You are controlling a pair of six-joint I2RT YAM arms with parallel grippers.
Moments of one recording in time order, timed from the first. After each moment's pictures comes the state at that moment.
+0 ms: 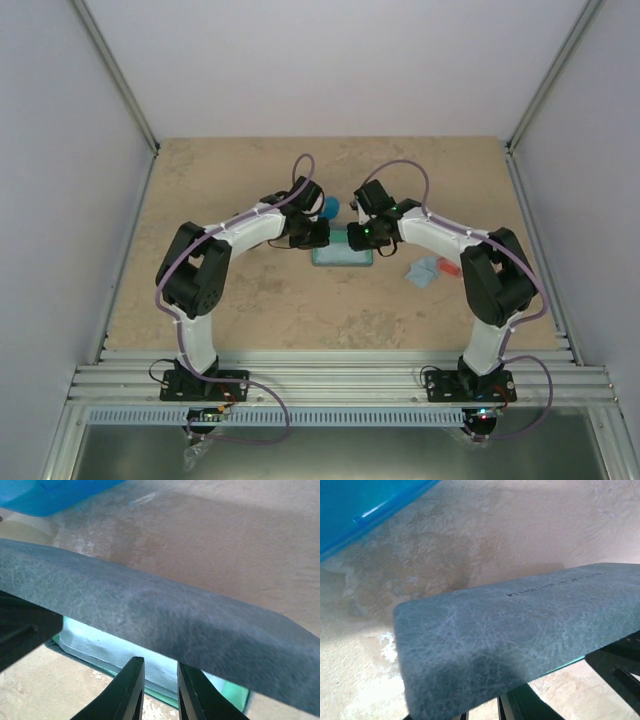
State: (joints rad) left arm -0.56 1.90 1.32 -0.54 0.26 -0.54; right arm 0.60 1.83 1.27 -0.56 -0.11 0.38
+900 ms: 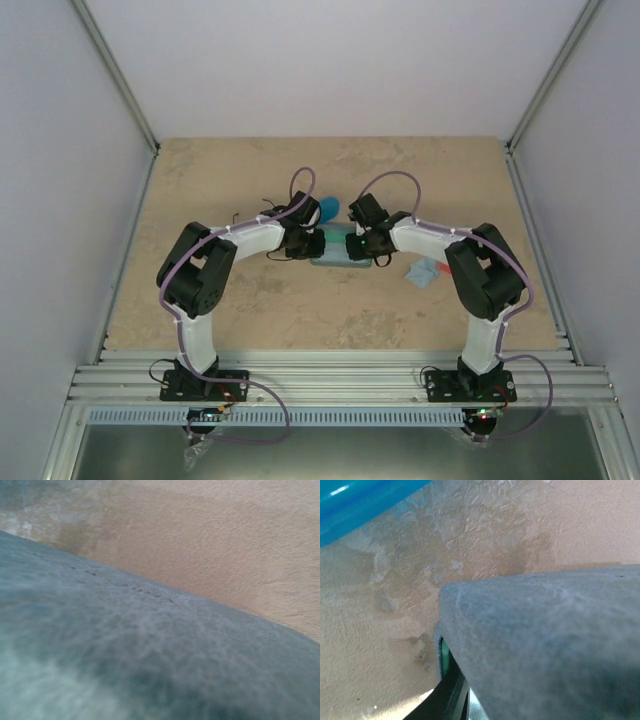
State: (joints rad) left arm -0.56 1.91 1.17 -0.38 0.20 -0.54; right arm 0.62 1.90 1.19 -0.43 -0.06 0.39
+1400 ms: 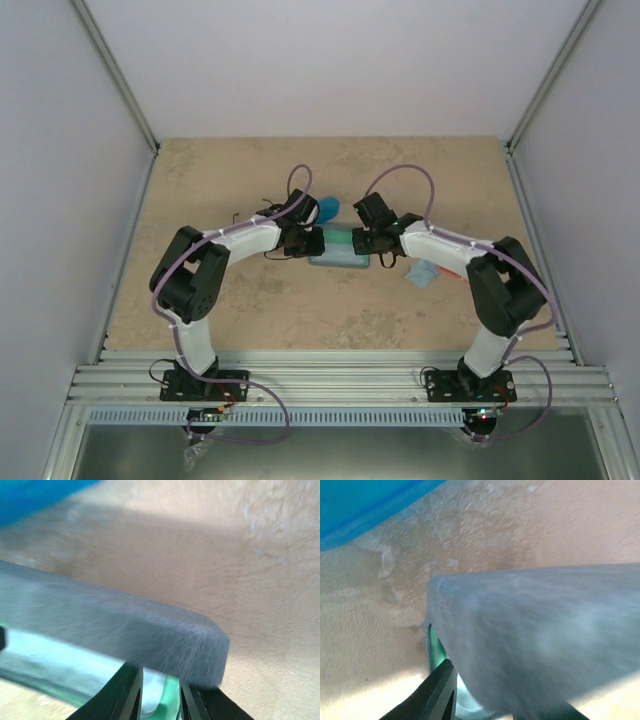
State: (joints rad) left arm -0.56 1.87 1.15 -0.38 0.20 -0.54; right arm 0.65 1.79 1.13 -0.43 0.14 0.44
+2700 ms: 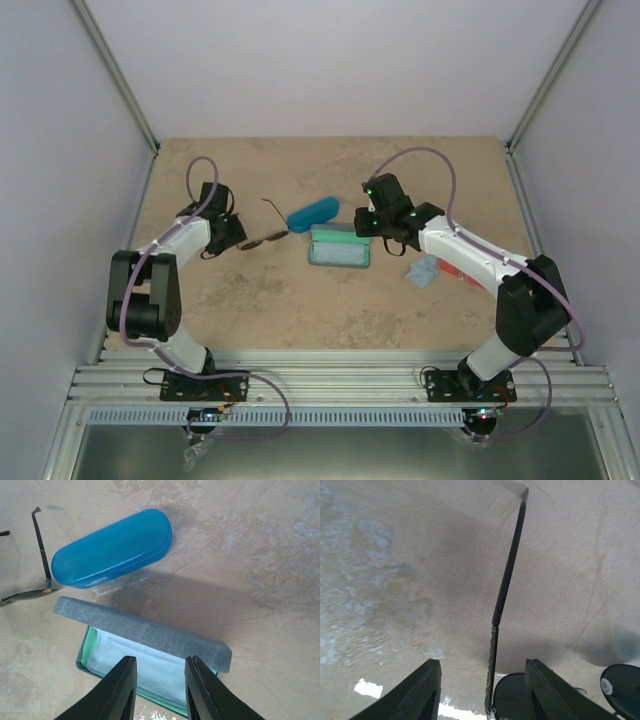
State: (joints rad) left arm -0.08 1.61 0.97 -0.48 -0.02 -0.53; right arm 0.62 1.60 1.20 -0.46 0.06 0.45
